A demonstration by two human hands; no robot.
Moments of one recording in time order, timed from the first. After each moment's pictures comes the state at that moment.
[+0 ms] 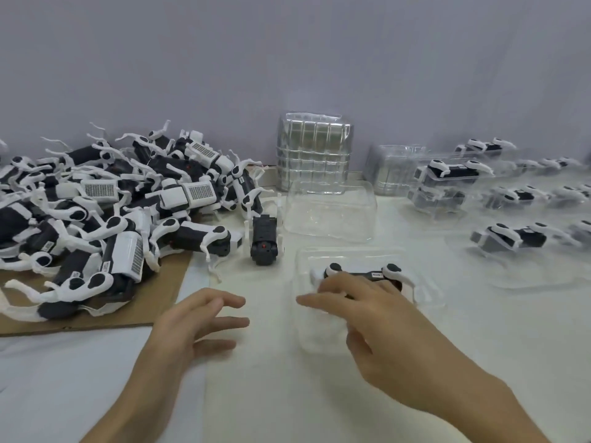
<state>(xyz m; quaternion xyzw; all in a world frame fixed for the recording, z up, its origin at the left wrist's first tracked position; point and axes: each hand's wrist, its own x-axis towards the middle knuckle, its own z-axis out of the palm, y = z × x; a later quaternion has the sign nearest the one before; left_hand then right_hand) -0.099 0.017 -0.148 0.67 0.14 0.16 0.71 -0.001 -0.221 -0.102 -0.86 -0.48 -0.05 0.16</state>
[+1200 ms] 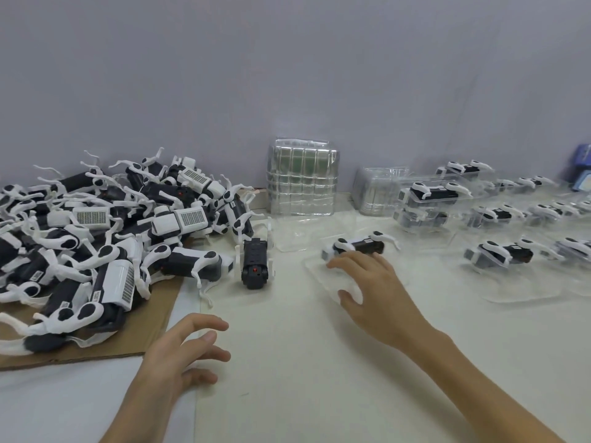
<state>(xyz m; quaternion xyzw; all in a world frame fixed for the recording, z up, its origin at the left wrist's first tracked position) -0.089 0.027 -0.156 0.65 0.16 0.15 0.72 0.091 -0.218 -0.131 -0.89 -0.37 -0.13 0.22</state>
